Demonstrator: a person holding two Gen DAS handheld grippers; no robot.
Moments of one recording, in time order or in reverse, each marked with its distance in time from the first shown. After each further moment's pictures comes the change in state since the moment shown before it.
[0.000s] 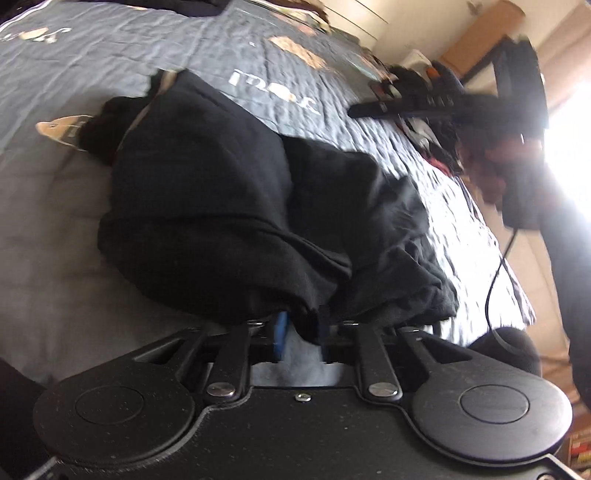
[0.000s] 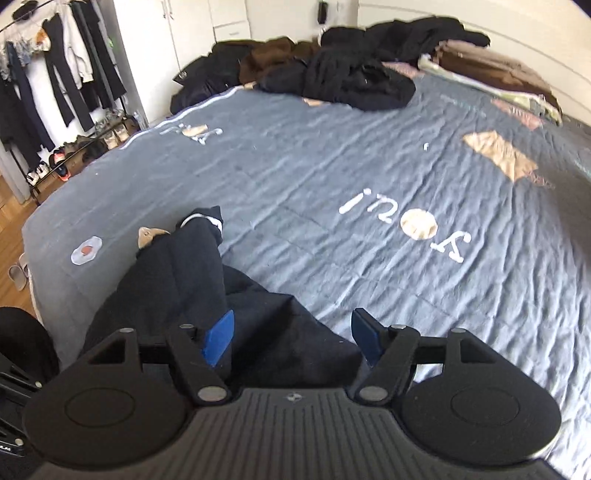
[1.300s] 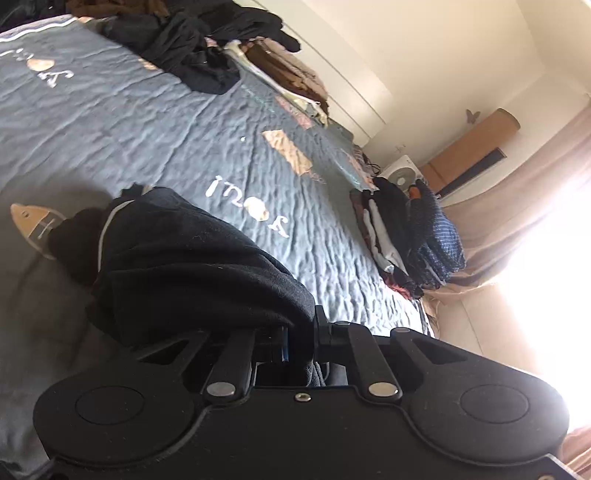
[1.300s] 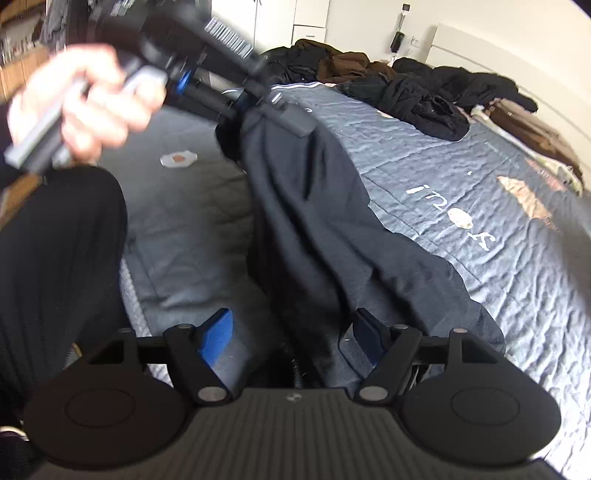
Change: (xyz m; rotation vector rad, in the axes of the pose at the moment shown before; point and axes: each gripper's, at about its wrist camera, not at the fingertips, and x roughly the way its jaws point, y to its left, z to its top) left arm -0.024 -0.031 0.084 -0.146 -0.260 -0.142; right arm -0.073 0.106 -0.139 -0.321 -0.042 -0.050
